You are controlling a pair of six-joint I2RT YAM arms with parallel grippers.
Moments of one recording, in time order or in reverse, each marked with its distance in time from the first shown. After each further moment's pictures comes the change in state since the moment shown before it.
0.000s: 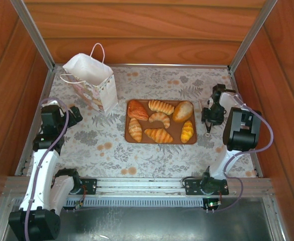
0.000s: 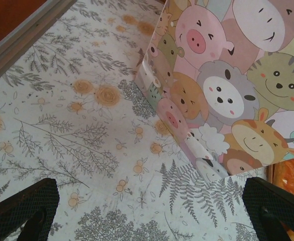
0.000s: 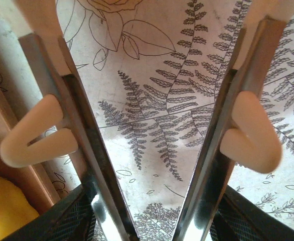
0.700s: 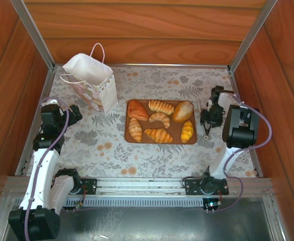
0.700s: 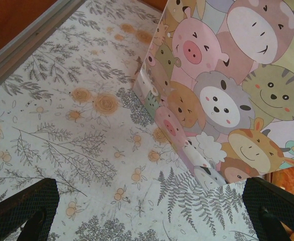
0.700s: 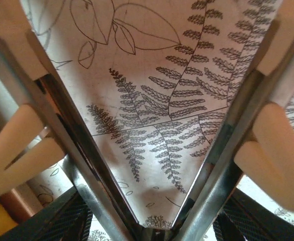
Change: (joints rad) left arm 0.000 0.006 0.000 0.030 -0.004 0.001; right arm -0.001 0.055 -0.006 0.009 -0.018 0.004
